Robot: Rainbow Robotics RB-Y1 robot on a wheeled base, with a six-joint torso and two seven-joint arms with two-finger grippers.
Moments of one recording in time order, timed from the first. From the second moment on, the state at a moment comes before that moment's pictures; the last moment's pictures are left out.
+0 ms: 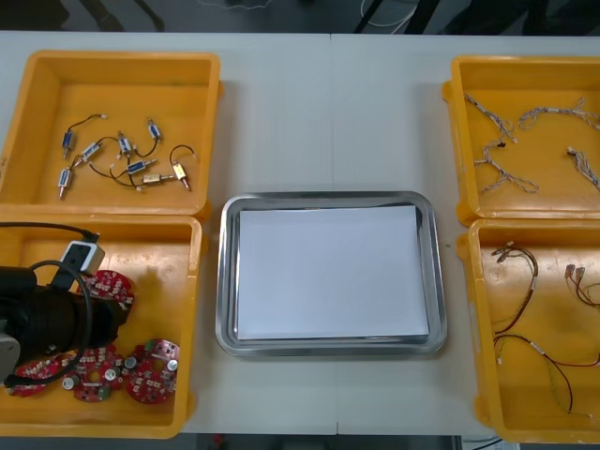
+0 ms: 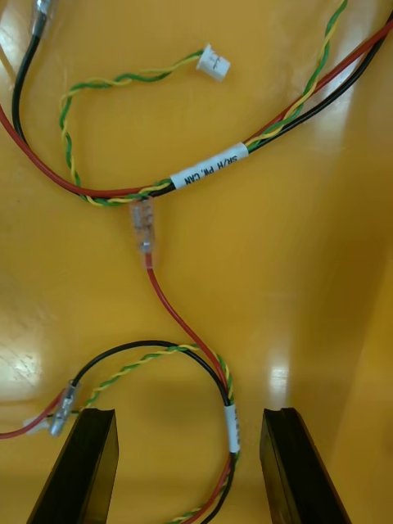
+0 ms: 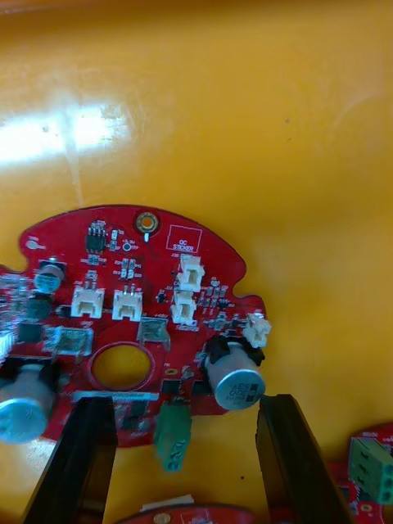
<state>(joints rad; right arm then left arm) 0.32 -0.84 -0.32 -1.77 -0.93 1.17 1.85 0.20 0.86 -0.14 -2.18 0.61 1.15 -1.23</state>
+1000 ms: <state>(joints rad) 0.34 -0.84 -0.26 -1.71 -0.95 1.10 1.85 0.21 0.86 -0.16 -2.17 0.58 1.13 -1.23</state>
